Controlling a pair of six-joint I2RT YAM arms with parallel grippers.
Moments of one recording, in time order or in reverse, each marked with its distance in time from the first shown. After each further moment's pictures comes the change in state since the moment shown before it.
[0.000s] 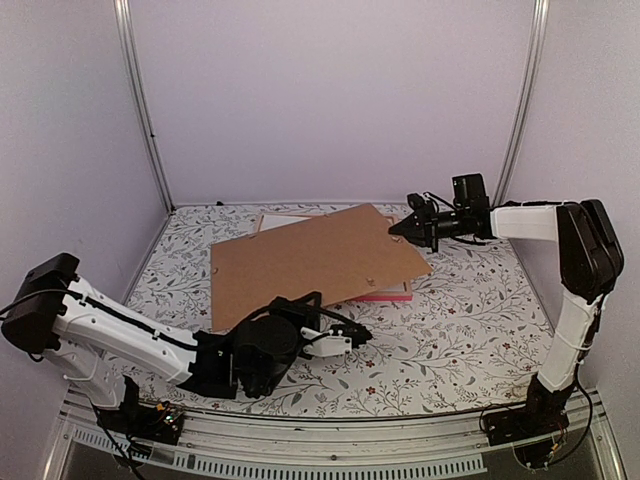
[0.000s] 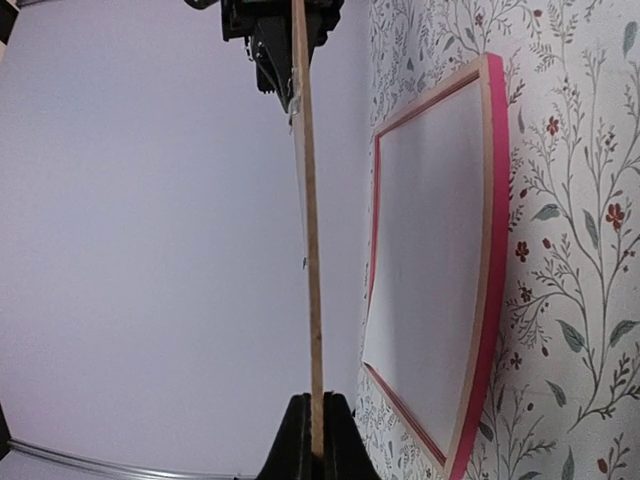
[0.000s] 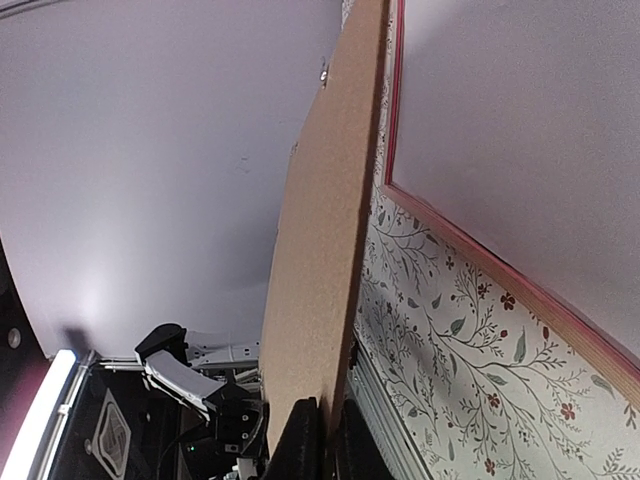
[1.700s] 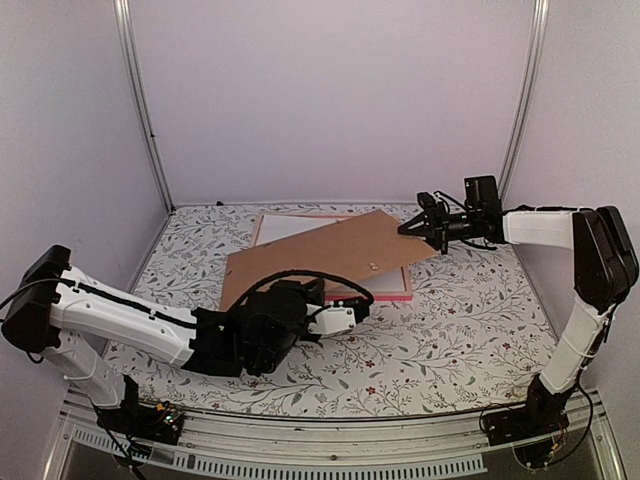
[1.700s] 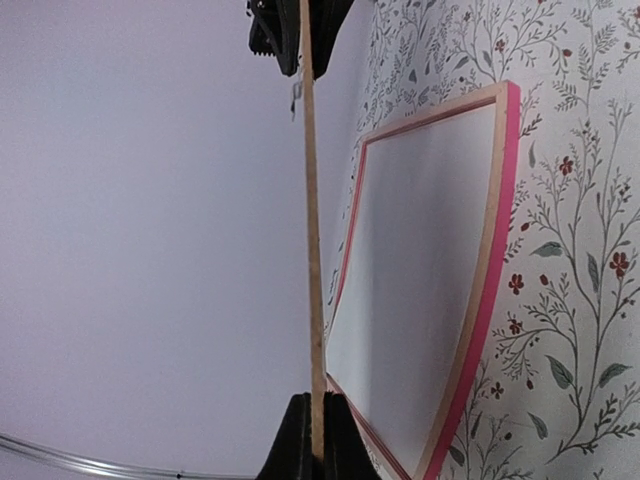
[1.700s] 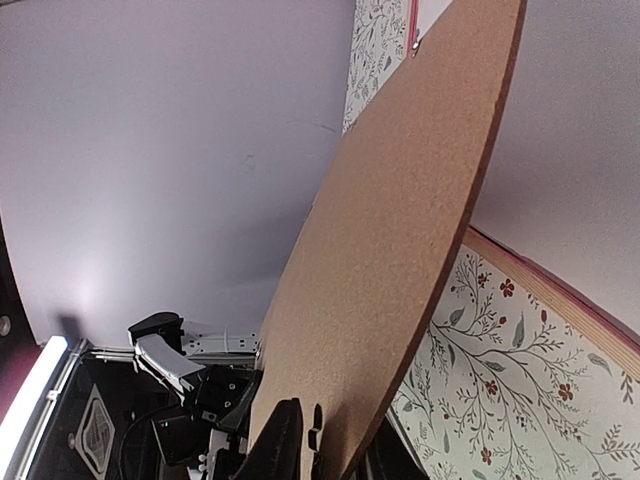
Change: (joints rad) left arm 0.083 -0.012 0.111 -0.206 0.087 -0.216; right arm -0.029 -0.107 -0.101 0.016 -0.003 -0.033
